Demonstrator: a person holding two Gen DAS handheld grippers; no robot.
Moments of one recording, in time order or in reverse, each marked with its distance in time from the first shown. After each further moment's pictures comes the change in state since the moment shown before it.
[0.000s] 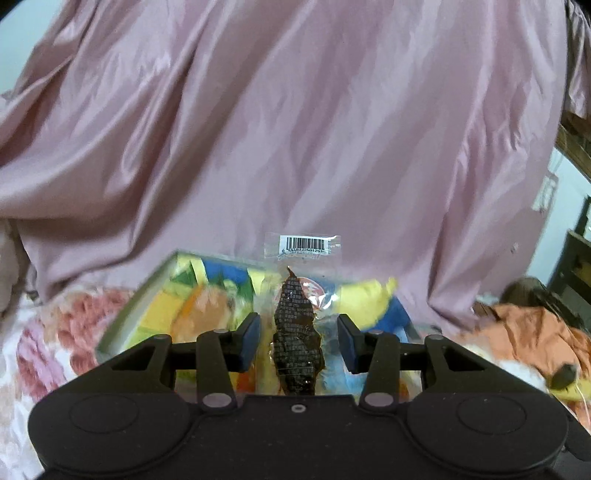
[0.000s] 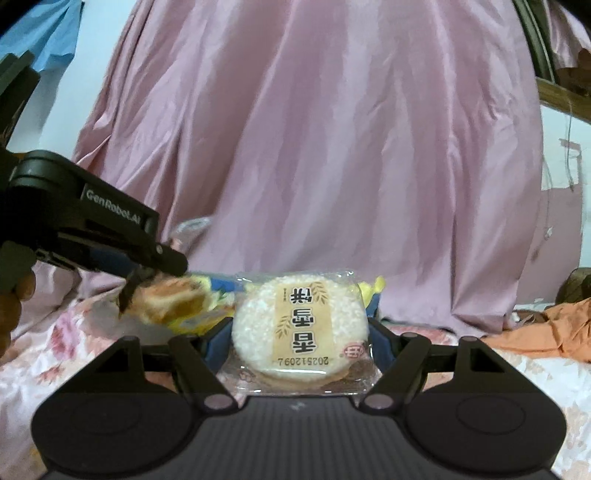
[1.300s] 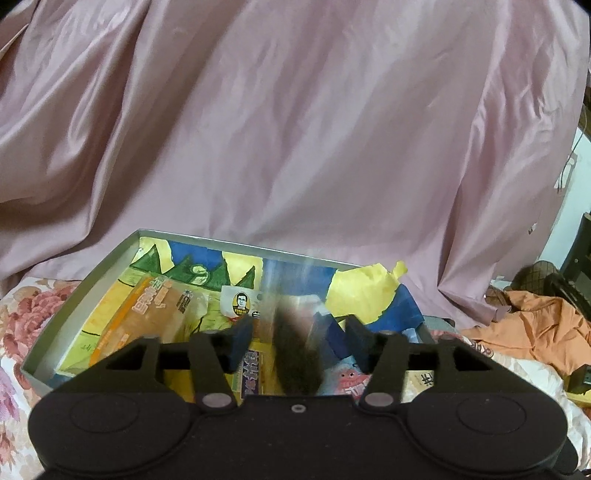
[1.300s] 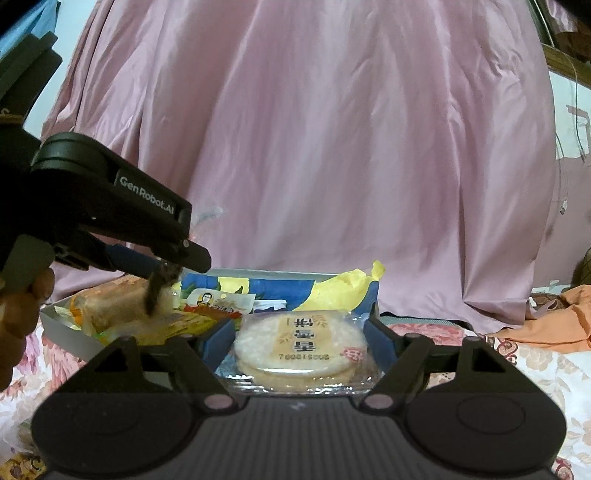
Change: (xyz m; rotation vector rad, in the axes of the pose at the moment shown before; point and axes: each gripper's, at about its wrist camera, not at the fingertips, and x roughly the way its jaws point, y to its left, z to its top) left arm 0.088 -0.019 0.005 0.006 0.107 -0.004; right arm 0.072 -0.024 -0.011 0.048 0.055 0.004
